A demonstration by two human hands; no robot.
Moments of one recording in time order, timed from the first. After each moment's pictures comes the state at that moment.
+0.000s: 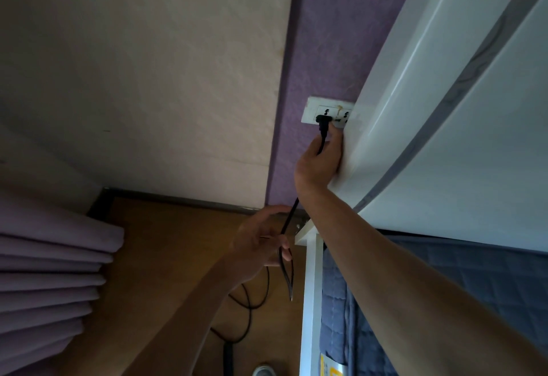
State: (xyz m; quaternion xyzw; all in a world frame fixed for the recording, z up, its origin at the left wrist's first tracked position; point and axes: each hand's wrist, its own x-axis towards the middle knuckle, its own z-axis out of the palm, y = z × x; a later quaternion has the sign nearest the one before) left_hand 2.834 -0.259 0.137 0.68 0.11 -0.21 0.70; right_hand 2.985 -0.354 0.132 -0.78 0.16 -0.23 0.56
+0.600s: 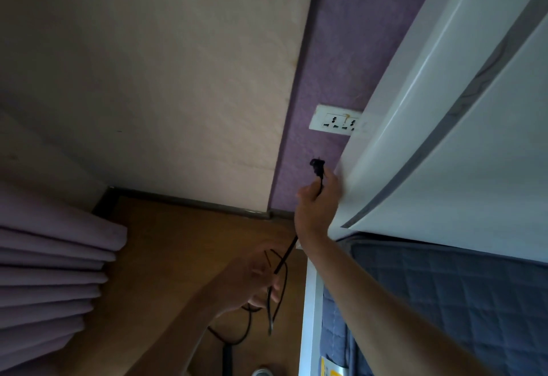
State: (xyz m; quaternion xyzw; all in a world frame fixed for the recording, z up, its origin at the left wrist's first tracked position) left_hand 2.795 -0.234 0.137 0.70 0.10 -0.34 0.62; right_hand 2.915 -0.357 0.108 -0.81 0.14 -0.15 0.55
